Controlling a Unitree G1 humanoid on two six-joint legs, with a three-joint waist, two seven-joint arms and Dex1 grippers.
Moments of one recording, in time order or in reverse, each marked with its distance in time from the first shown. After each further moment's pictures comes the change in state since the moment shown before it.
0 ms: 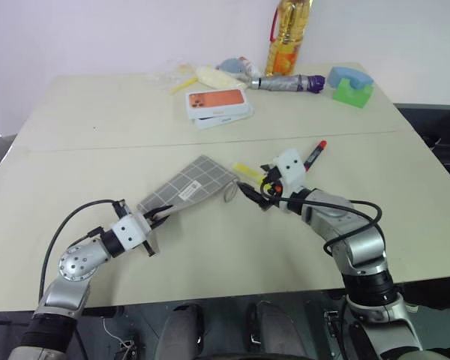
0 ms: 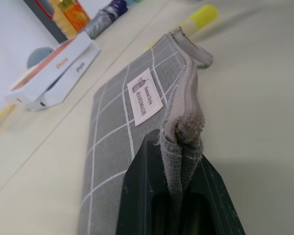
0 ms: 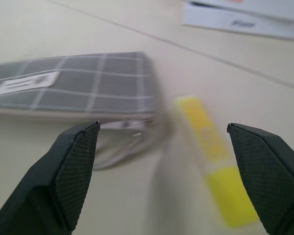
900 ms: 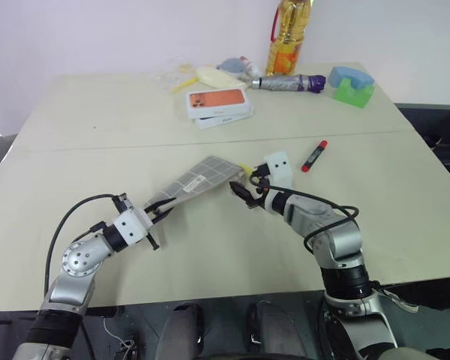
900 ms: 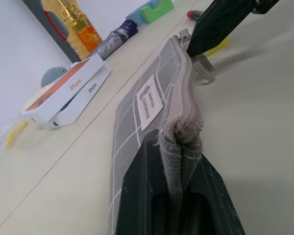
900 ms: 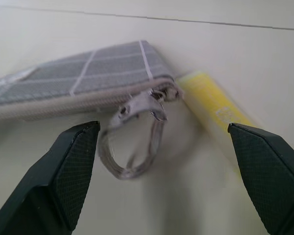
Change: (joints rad) left arm -0.014 -0.027 0.007 -0.031 -0.016 0.001 0.004; right arm -0.036 0.090 -0.021 0.108 0.012 0.030 -0.124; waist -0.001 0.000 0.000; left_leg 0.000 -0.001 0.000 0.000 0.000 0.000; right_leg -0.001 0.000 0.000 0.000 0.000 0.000
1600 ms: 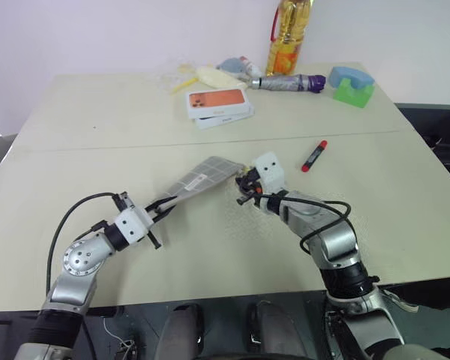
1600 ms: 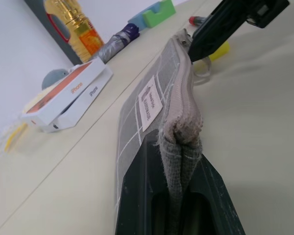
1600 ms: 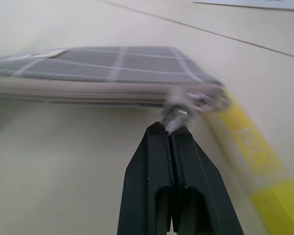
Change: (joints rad) left arm 0.000 -0.027 -0.006 -0.027 0.002 0.047 0.012; right arm -0.026 -0.075 0.154 -0.015 -0.089 -0.073 0.070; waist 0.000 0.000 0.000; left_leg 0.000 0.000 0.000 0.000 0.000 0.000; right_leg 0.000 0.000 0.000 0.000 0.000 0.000
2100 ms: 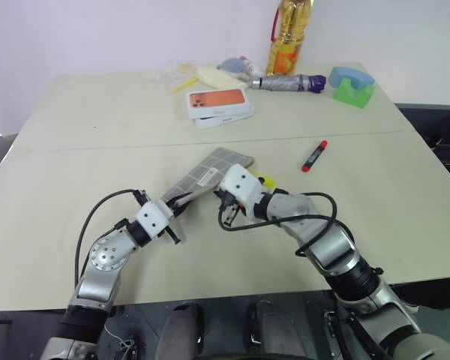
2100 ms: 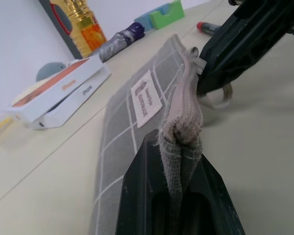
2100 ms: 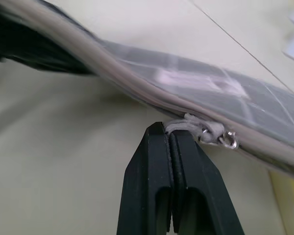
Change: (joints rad) left arm -0.050 -0.131 -0.047 -0.021 0.068 0.112 0.073; right arm -0.072 -0.121 0.251 -0.119 -0.115 -0.029 0.170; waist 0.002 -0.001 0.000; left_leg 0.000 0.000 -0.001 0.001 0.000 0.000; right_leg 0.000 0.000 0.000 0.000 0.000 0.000
